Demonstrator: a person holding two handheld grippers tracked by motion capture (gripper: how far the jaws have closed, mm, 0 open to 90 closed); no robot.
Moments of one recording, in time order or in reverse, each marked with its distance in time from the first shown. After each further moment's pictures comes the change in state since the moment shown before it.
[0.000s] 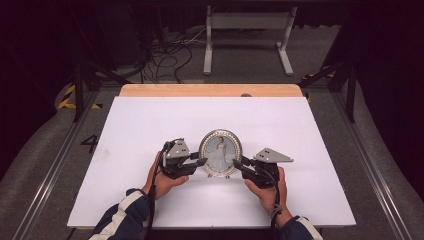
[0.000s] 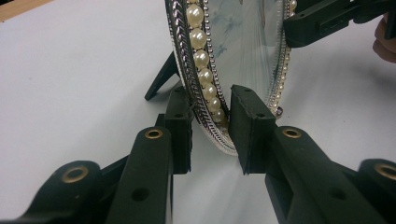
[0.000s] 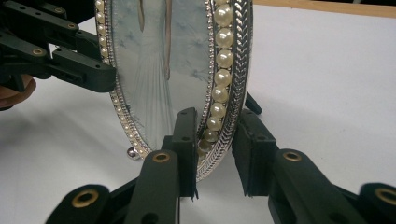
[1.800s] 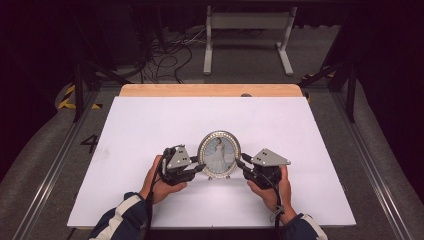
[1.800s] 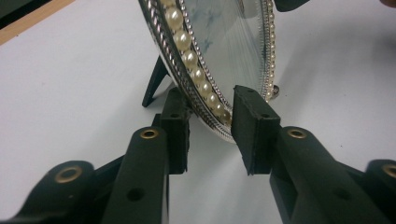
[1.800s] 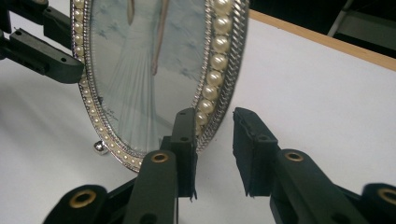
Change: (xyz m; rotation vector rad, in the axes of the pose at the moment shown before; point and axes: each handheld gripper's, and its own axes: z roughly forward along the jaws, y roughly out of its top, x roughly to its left) left arm -0.017 -0.004 -0.010 0.035 0.057 0.120; right arm 0.005 0.006 -0.008 0.014 -0.077 -0.203
